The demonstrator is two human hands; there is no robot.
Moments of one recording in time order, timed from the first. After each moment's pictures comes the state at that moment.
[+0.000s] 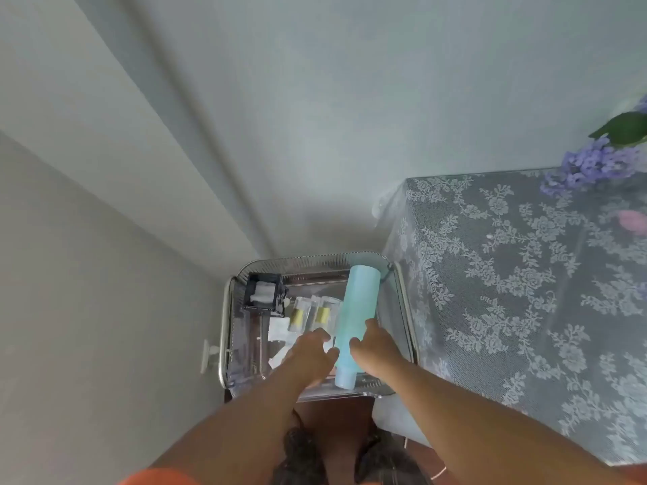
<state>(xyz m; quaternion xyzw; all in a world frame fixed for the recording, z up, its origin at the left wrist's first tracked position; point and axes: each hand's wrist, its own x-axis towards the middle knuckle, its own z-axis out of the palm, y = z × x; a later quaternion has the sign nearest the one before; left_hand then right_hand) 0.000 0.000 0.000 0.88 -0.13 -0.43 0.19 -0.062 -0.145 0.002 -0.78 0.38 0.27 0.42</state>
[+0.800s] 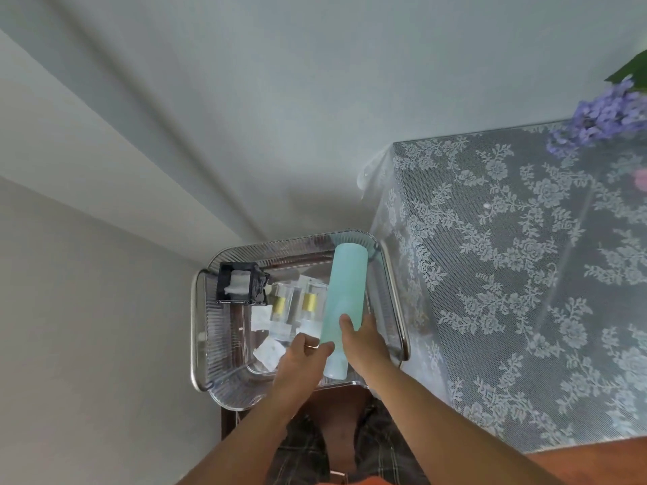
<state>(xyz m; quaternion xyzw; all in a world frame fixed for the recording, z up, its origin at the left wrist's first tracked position) -0.034 -0.010 0.004 0.83 0.09 -0.44 0.33 -0.071 -0.137 -0.007 -0.65 0.51 0.21 0.52</state>
